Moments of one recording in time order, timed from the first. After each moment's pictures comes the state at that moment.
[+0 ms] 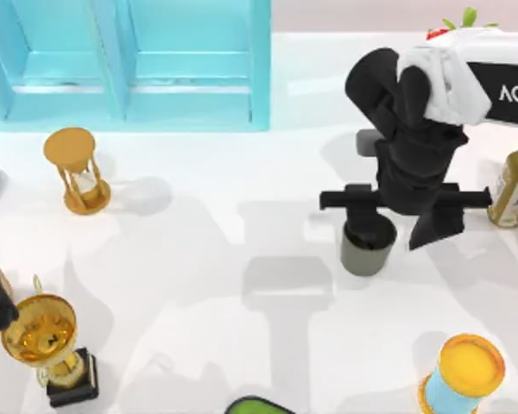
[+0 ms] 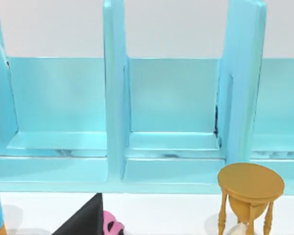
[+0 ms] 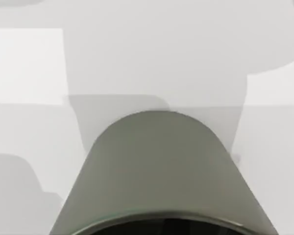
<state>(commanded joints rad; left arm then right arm) 0.00 0.00 0.00 0.00 0.00 0.00 0.48 2.11 1.52 -0.97 0.00 0.50</state>
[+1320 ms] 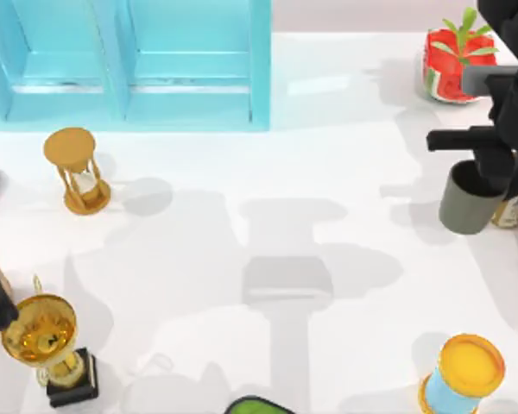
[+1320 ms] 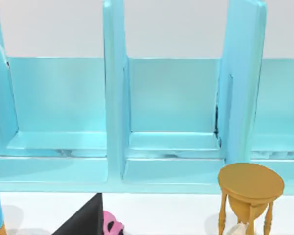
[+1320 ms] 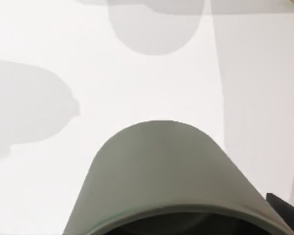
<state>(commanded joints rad) 0.00 0.00 0.00 0.00 0.00 0.00 0.25 1.91 1.59 -1.26 0.00 0.27</state>
